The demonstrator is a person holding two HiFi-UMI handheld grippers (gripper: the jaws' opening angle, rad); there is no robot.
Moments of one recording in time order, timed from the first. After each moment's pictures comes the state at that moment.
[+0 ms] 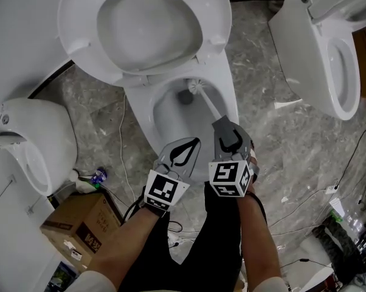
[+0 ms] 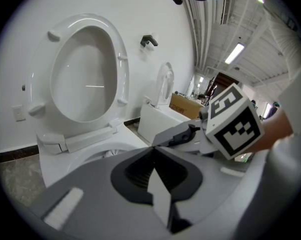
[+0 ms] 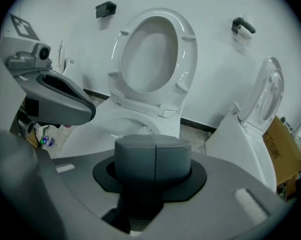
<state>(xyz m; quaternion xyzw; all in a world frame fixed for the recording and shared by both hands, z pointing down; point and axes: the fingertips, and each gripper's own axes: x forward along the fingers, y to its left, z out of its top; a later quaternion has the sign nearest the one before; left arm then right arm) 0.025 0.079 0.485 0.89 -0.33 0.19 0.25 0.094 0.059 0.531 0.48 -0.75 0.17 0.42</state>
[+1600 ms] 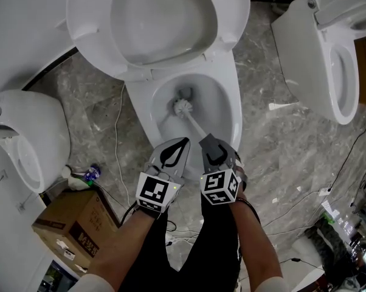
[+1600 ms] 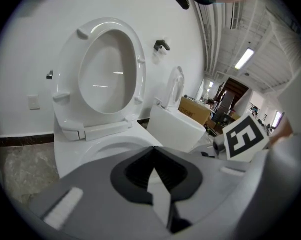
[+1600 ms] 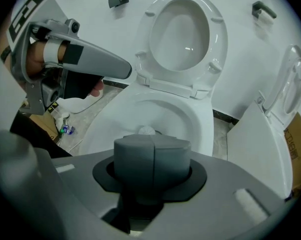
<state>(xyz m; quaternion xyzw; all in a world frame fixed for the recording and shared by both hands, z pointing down) -0.021 0.083 0.501 0.87 -0.38 0.17 0.27 0.044 0.131 0.586 0.39 -0.77 0.21 0.46</state>
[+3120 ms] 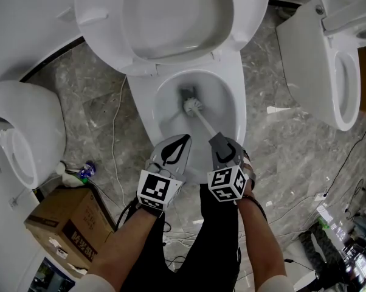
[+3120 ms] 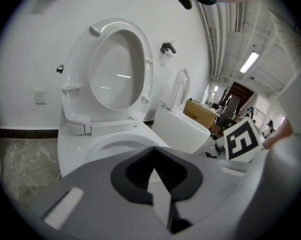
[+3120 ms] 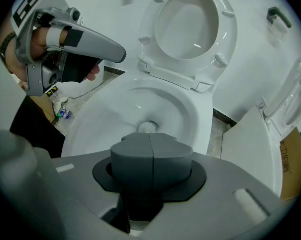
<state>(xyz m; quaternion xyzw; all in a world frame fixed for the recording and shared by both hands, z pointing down) -0.031 0.080 0.519 0.86 -0.41 0.15 0.28 0.069 0.131 0.610 0.36 -0.75 0.18 0.52</state>
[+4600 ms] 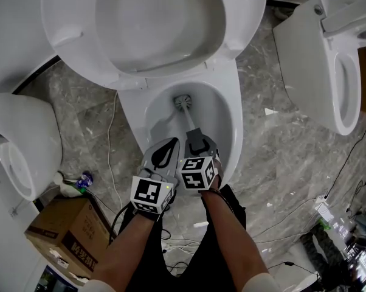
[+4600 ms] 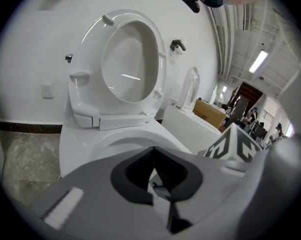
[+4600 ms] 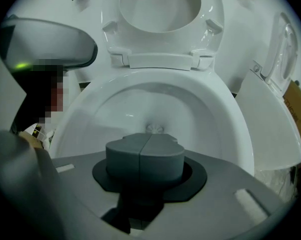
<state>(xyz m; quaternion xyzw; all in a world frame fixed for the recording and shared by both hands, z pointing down) -0.049 0.056 0.567 0.83 -0.44 0.16 0.29 0.011 0.087 0.680 0.46 -0.70 0.32 0.45</state>
